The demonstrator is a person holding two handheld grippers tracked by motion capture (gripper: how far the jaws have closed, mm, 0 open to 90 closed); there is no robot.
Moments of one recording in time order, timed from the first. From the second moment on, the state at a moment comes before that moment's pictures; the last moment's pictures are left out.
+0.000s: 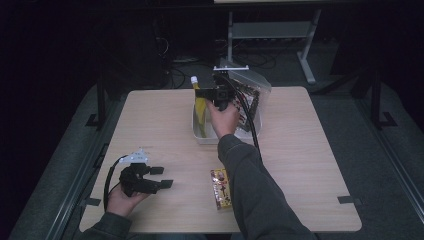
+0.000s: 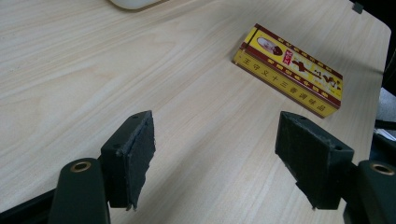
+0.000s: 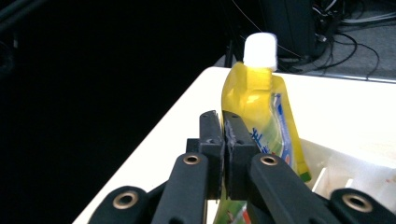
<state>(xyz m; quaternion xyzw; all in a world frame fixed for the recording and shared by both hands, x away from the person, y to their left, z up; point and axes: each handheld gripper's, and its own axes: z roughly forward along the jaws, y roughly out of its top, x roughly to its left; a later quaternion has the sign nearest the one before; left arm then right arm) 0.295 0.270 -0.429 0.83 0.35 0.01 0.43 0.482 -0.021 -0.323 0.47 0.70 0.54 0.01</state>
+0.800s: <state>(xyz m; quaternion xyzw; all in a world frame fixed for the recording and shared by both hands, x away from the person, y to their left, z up) 0.293 0.260 -0.429 0.84 0.34 0.02 0.42 0.470 -0.034 -0.311 0.45 0.72 0.52 -0.02</state>
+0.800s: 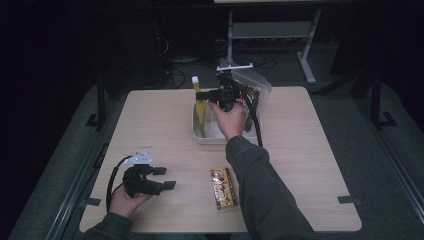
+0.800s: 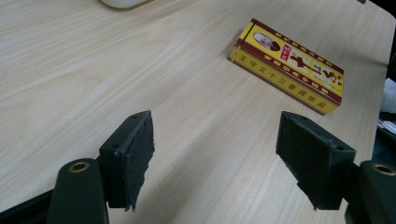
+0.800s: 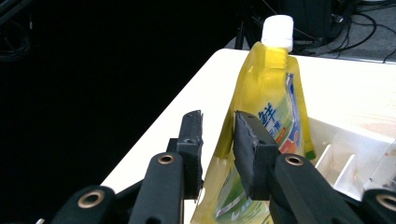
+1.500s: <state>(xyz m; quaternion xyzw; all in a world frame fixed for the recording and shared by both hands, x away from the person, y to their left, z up) 0.292 0.247 -0.430 0.85 0.32 0.02 0.41 0.448 -0.051 -0.309 0.43 0.73 0.52 -0.05</state>
